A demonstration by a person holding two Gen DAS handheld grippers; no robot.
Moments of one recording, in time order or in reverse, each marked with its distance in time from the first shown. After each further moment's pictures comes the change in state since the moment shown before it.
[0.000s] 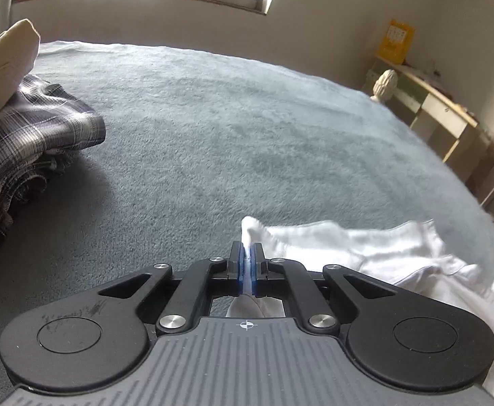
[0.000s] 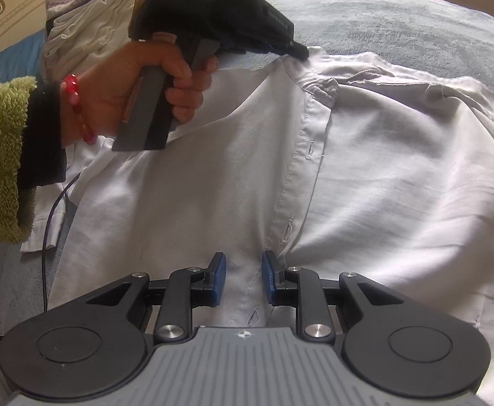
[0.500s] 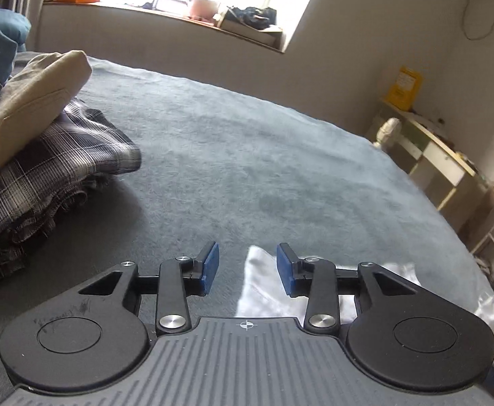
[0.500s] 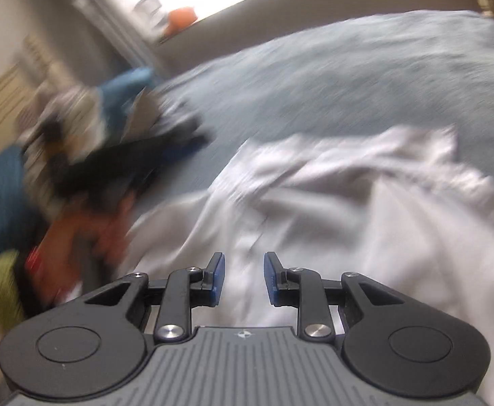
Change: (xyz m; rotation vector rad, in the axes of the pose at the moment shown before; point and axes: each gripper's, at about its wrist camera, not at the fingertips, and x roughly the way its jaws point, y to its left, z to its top) left arm -0.053 0.007 0.001 -0.090 -0.115 -0.020; right arm -0.051 -0.084 0.073 0.288 -0.209 -0.014
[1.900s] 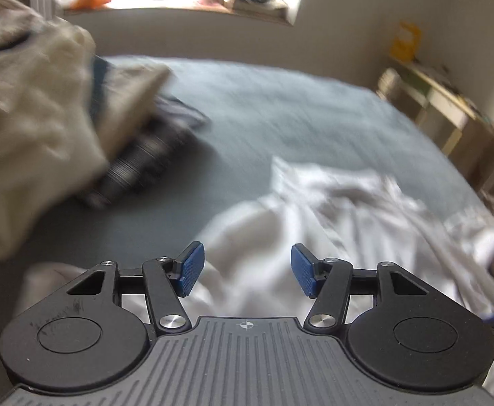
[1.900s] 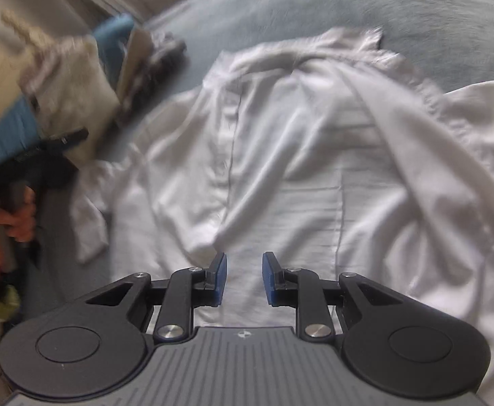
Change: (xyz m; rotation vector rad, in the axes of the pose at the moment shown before) left arm -0.168 -0.025 -0.053 0.125 0.166 0.107; right arm -0.098 0.012 -0.089 -0.032 0.270 -0.037
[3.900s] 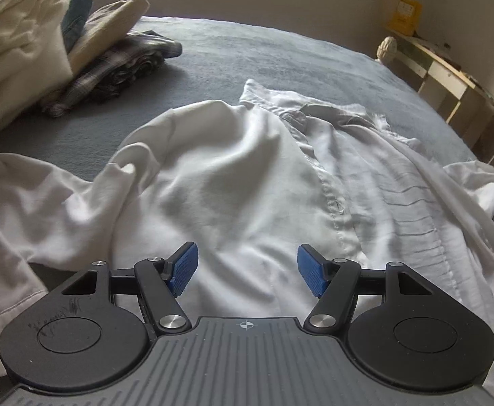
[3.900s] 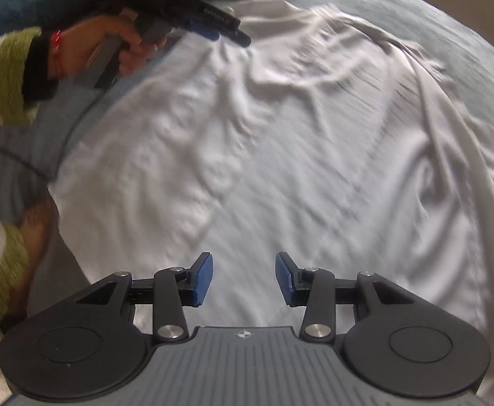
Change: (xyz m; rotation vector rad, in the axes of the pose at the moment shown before) left arm 0.018 -0.025 -0.079 -0.058 0.032 0.038; right arm -0.057 0.063 -0.167 -0.495 0.104 -0.117
